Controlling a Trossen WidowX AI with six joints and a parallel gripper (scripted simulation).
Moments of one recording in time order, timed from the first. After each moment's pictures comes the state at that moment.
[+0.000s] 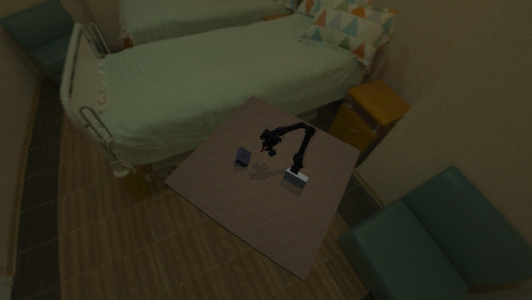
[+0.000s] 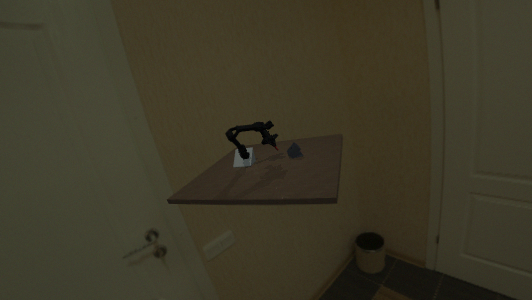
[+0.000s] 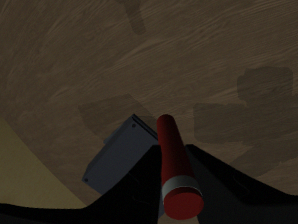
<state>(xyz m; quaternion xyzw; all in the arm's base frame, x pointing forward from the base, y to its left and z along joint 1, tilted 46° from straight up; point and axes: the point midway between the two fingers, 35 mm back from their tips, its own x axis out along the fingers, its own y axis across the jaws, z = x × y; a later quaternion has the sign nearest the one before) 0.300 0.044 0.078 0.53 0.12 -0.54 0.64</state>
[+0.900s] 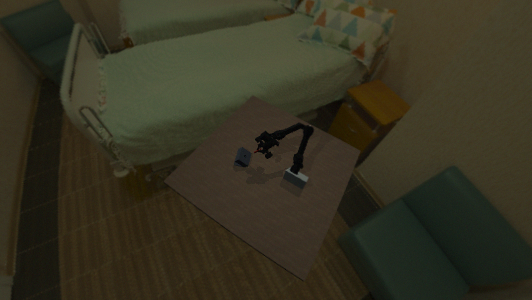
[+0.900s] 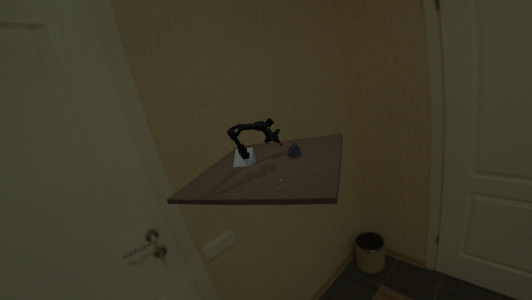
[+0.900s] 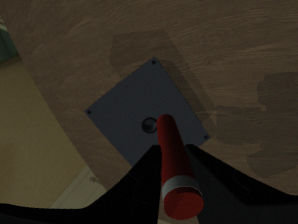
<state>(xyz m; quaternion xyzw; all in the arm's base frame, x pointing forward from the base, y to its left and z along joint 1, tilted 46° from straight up) 0.322 0.090 0.056 0.50 0.18 -0.45 0.71</state>
